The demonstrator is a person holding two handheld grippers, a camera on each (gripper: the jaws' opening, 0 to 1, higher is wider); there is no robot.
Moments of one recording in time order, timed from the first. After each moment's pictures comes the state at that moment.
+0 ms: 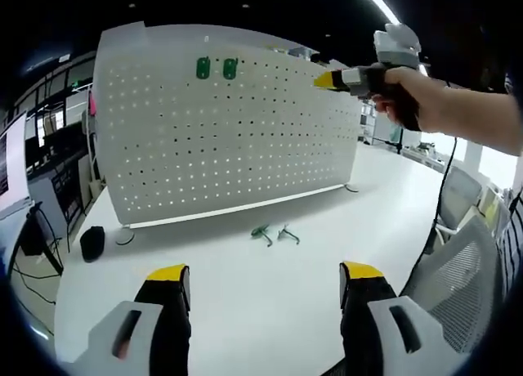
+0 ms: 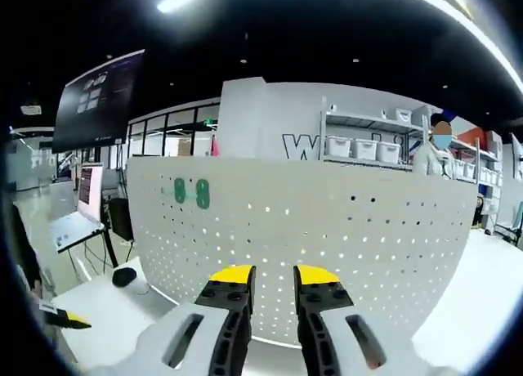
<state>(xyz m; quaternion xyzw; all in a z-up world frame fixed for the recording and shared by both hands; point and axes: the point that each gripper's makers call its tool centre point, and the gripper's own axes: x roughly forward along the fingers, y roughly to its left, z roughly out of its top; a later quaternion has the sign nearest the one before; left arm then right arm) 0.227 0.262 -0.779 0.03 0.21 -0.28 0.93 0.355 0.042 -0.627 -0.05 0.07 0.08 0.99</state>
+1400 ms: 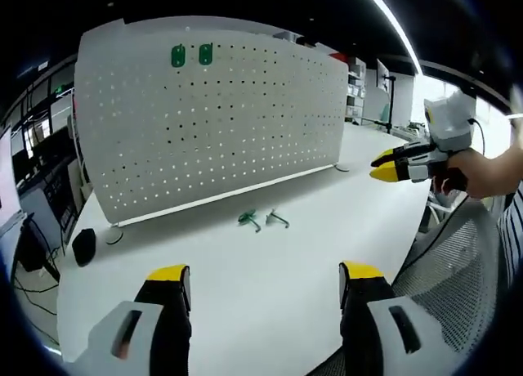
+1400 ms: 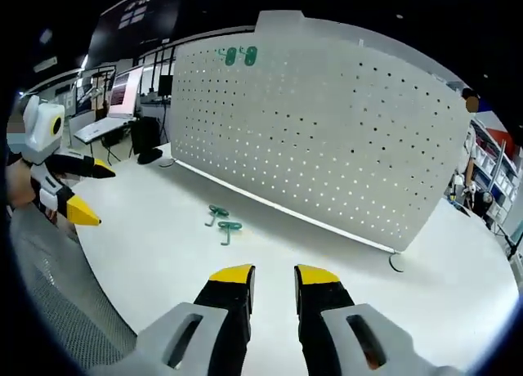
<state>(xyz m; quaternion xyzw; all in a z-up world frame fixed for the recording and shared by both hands) 0.217 0.246 -0.797 0.07 0.25 -0.31 0.91 0.224 0.014 -0.786 -0.12 0.25 0.13 0.95</state>
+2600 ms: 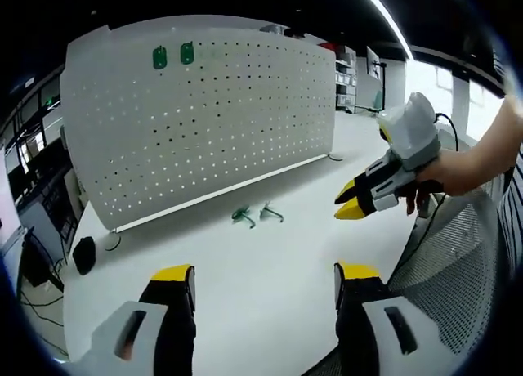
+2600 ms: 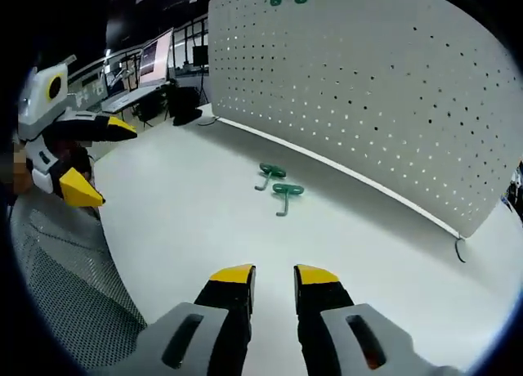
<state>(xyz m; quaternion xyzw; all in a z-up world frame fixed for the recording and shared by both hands) 0.213 0.242 -0.797 0.10 0.25 -0.32 0.91 0.251 0.081 -0.862 -0.11 0.35 0.24 0.90</state>
